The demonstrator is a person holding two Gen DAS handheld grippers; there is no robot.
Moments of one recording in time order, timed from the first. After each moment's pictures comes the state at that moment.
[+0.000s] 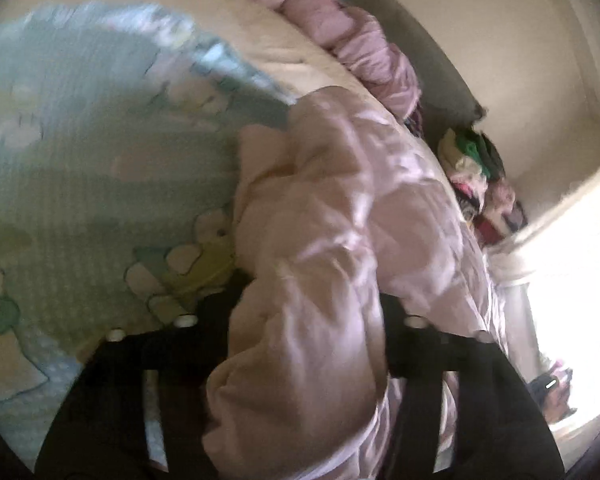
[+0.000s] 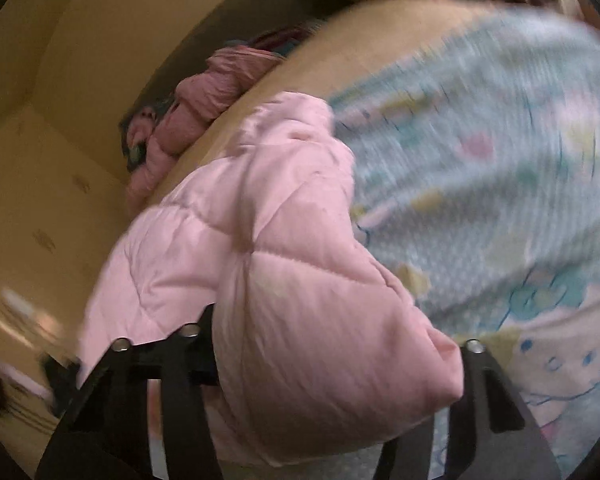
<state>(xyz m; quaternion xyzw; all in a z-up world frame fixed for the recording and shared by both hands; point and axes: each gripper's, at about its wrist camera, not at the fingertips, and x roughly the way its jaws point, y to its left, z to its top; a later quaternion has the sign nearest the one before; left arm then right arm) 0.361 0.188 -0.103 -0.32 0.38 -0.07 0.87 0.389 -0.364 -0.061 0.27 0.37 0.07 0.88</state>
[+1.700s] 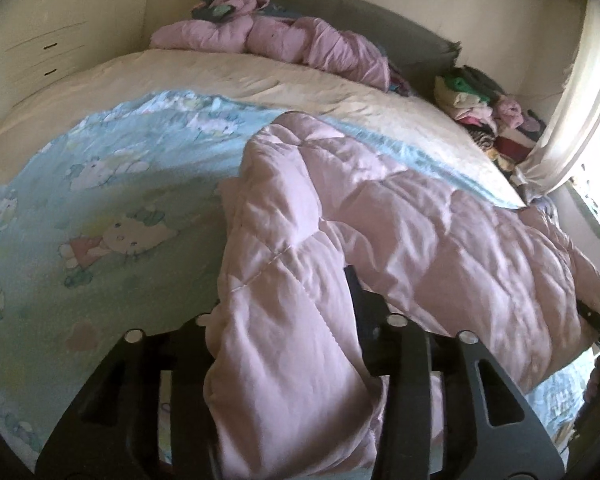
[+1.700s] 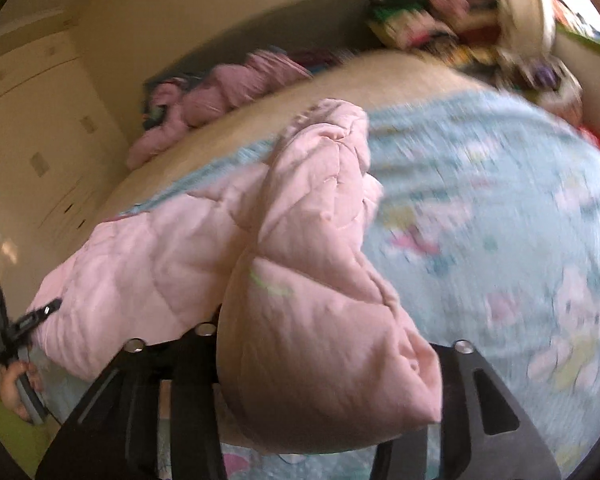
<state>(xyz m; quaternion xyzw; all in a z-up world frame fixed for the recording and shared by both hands) 0.200 0.146 -0.052 -0.12 0.37 -0.03 0.92 0.209 -0.335 -0.009 0.19 0.37 0.04 0.91</state>
